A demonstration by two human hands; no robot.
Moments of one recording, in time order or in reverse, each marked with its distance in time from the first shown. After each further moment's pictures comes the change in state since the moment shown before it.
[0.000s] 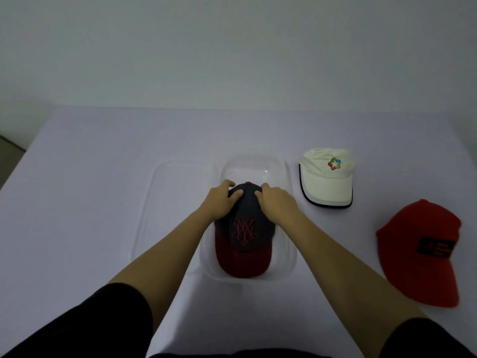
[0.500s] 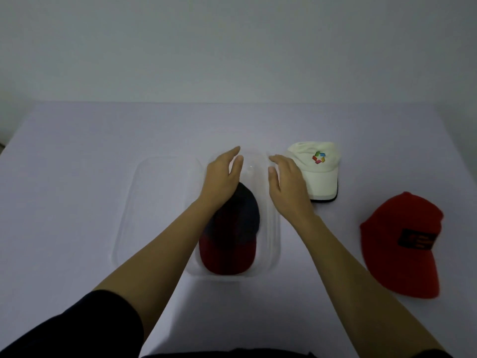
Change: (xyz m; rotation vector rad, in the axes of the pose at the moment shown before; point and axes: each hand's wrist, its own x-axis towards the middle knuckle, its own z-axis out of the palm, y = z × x) left_hand -0.003 0.069 0.016 -0.190 0.319 0.283; right_hand -0.028 0.049 -0.032 0.483 0.516 -0.127
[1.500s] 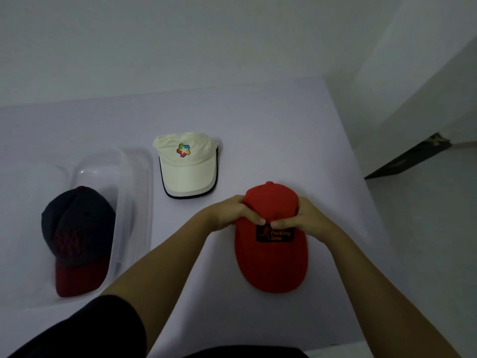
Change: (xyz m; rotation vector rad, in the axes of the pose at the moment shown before) left_hand -0.015 0.126 0.296 -0.338 -1.012 -0.493; right_hand -0.068 0.275 -0.237 0.596 -0.518 0.532
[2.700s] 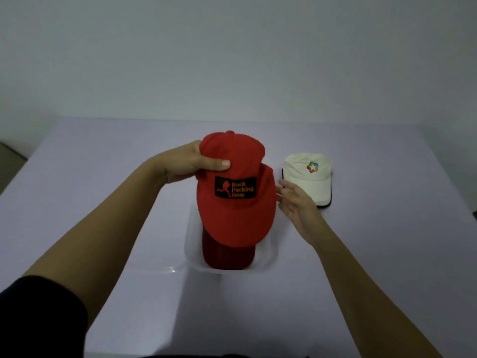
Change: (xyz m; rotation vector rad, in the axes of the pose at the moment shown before) left_hand -0.342 -0.048 -0.244 0.052 0.303 0.443; right_hand 0.056 -0.125 0.305 0.410 -0.023 -0.197
